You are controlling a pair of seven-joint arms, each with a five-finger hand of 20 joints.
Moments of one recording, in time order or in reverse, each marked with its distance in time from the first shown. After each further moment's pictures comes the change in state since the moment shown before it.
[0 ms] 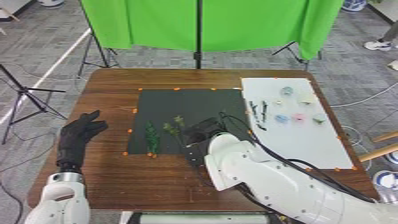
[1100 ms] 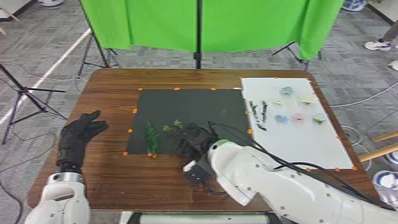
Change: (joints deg) left arm -0.1 0.0 0.0 0.1 0.1 -0.2 -0.2; right arm -1.8 6.1 -1.4 -4.0 1.3 -22.9 -17.7
